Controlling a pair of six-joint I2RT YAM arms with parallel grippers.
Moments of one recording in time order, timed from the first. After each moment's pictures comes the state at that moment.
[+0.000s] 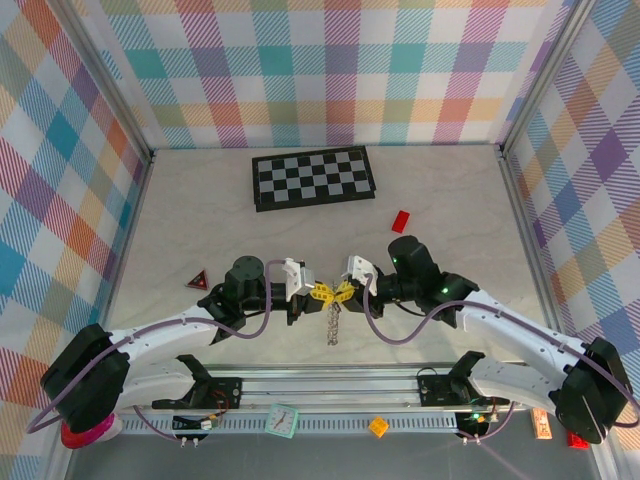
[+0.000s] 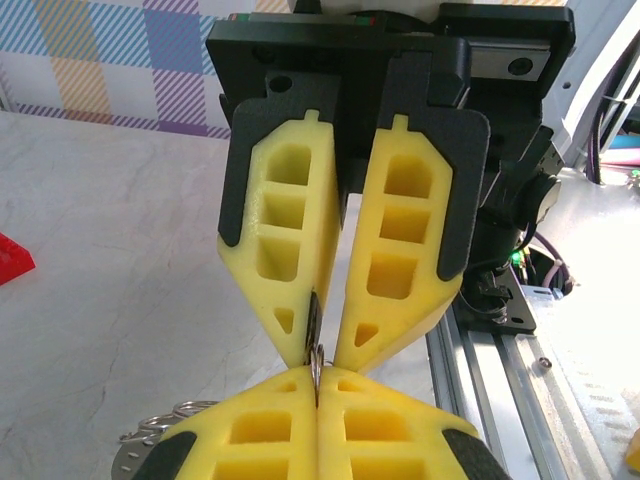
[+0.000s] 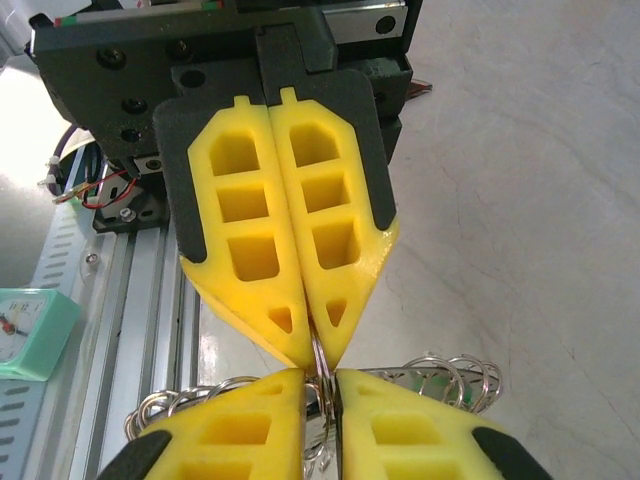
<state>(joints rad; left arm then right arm) -0.76 1.13 0.42 0.50 0.71 0.07 0.77 1.04 0.67 -0.24 -0.63 -0.31</state>
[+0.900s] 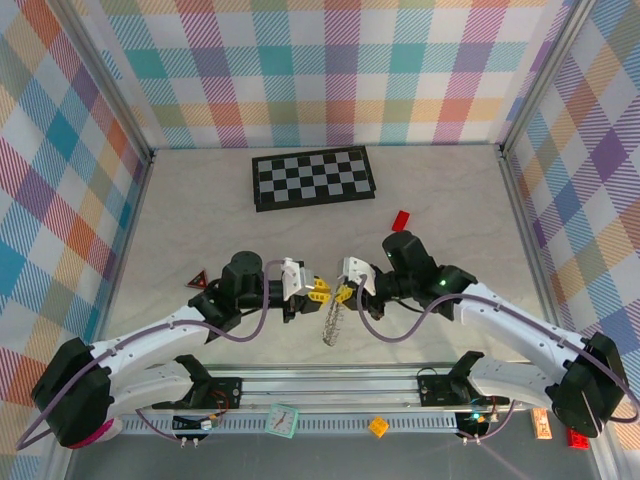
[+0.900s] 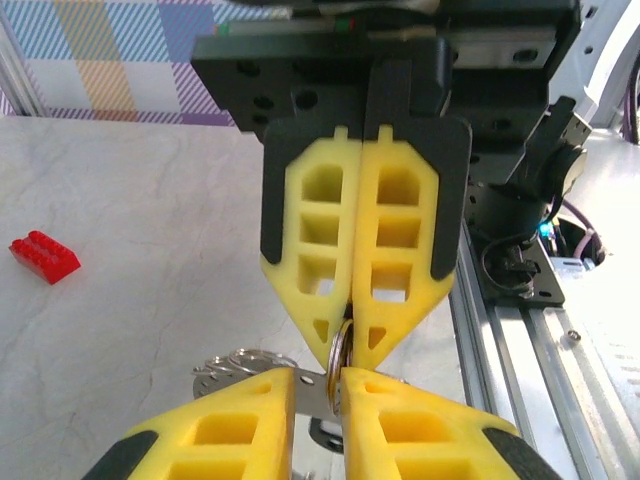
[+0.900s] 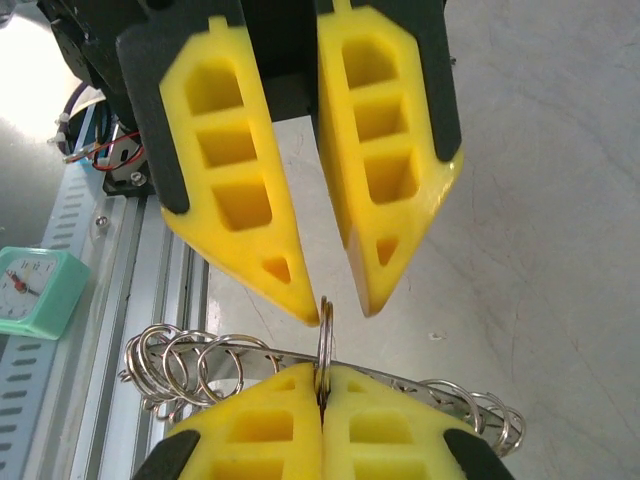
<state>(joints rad) -0.76 1.04 0.50 0.24 0.65 0.22 0.77 1.08 0.78 -0.41 -0.62 -0.43</state>
